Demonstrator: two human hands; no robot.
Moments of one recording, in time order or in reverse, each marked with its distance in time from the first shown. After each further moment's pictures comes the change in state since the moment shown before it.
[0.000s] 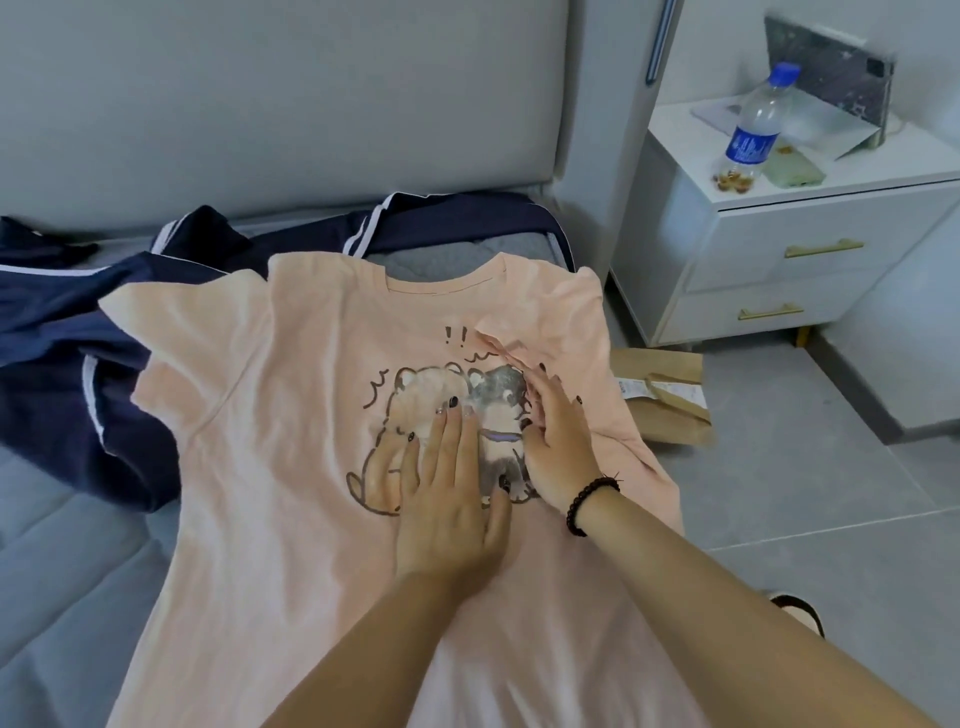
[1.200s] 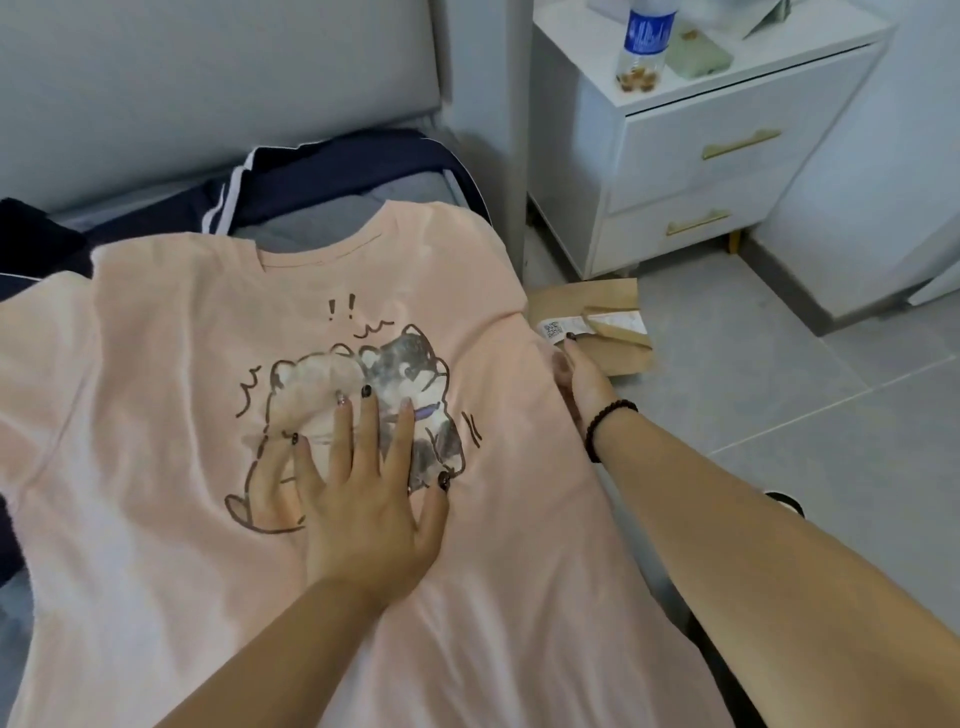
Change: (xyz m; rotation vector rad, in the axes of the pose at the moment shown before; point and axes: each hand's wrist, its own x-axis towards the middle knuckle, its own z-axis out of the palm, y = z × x) left_hand 0.006 0.006 0.007 0.333 -0.200 0.077; right_hand 0.032 0.094 -0.067 0.955 0.181 0.973
